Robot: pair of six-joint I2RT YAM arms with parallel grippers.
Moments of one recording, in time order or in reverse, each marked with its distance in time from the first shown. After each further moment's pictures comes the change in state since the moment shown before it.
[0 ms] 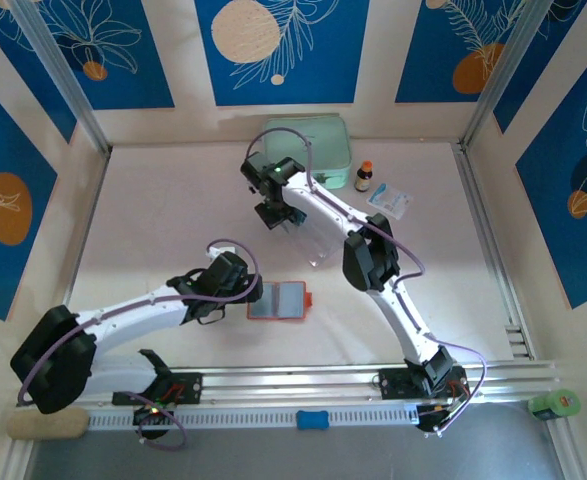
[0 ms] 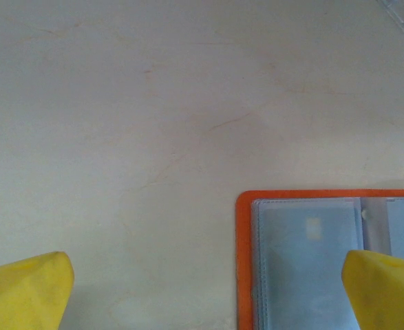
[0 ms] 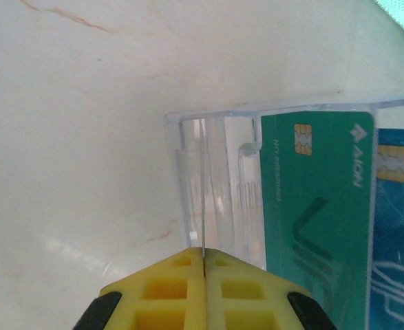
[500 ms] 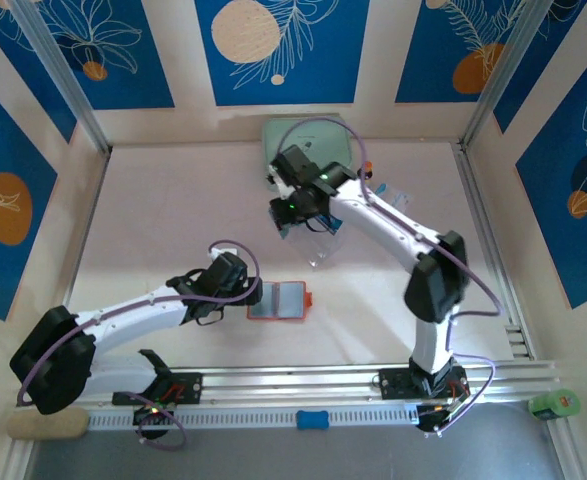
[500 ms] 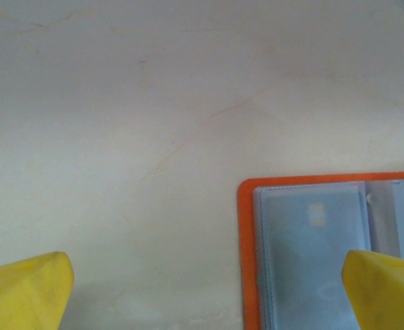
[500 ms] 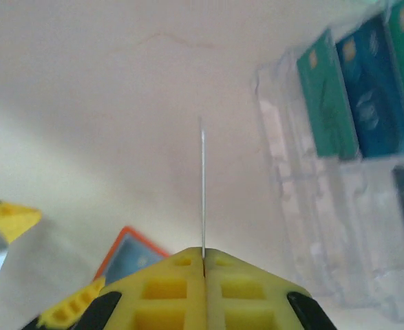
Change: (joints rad) left arm 0.000 -0.002 0.000 -0.023 0.021 0.052; right arm -0.026 -0.601 -0.660 0.311 -0.275 0.251
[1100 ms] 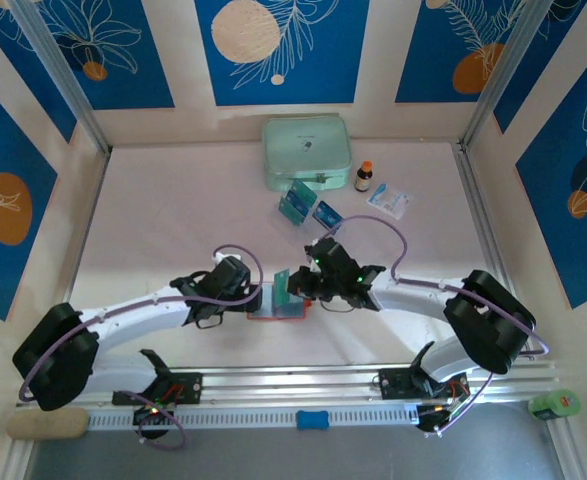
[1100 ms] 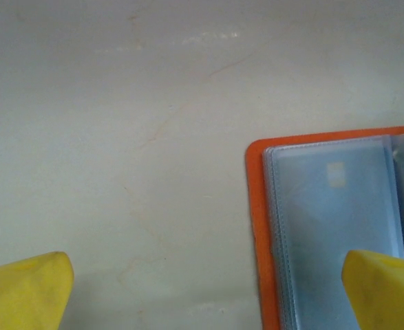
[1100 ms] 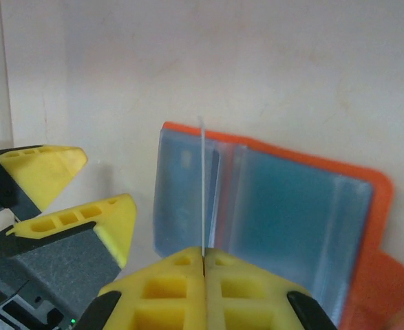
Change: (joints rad) left arm -0.034 0.025 0.000 -0.047 0.000 0.027; right arm 0.122 -0.366 -1.059 0.993 -0.171 0.676
